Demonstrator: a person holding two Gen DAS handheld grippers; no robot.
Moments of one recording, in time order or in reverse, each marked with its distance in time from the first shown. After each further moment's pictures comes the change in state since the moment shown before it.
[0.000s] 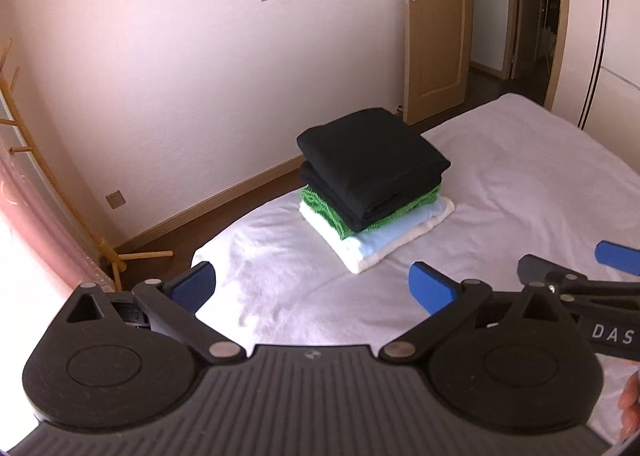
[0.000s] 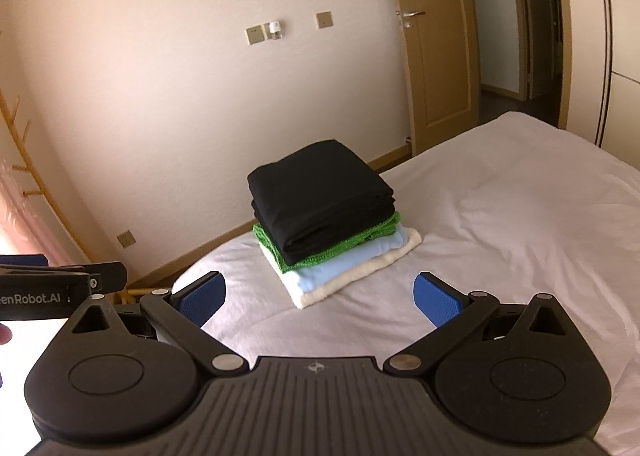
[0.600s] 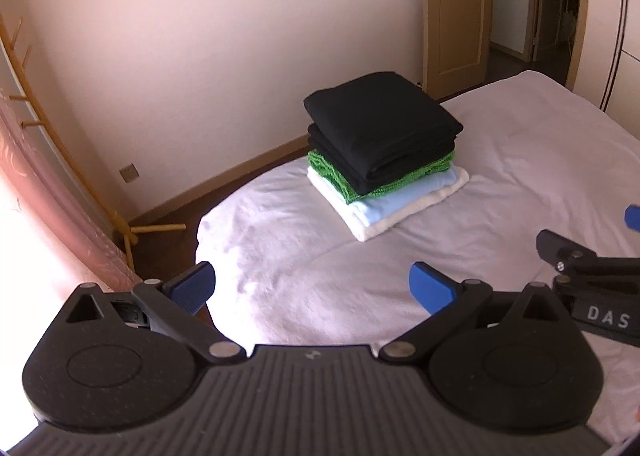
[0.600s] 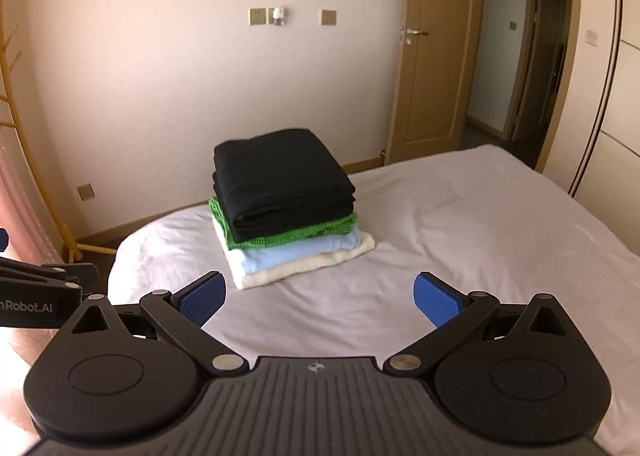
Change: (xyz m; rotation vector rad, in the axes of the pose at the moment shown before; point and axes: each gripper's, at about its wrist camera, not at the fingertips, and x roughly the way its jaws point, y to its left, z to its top) left arm 0.030 -0.029 -0.033 -0.028 0.067 0.060; right arm 0.024 -0.014 -0.022 -0.175 0.016 -0.121
